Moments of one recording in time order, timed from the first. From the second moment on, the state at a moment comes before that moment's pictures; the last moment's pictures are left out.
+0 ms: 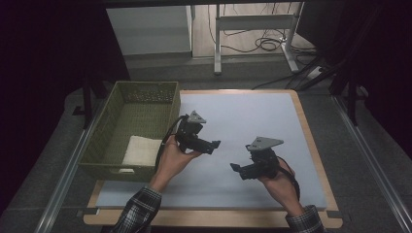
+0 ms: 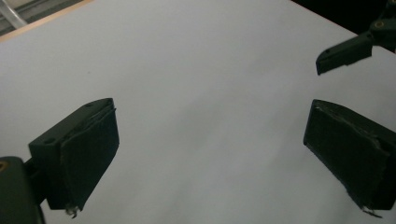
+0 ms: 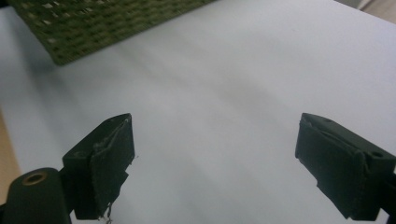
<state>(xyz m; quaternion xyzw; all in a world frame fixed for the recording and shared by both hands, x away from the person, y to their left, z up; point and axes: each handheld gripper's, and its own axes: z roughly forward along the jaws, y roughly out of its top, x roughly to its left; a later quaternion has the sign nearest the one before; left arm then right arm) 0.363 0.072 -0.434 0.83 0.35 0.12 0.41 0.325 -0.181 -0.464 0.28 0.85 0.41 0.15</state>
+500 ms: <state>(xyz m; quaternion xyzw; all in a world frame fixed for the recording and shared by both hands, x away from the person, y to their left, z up) 0.341 0.053 -0.485 0.84 0.34 0.11 0.41 0.323 -0.225 -0.505 0.33 0.85 0.38 0.17</state>
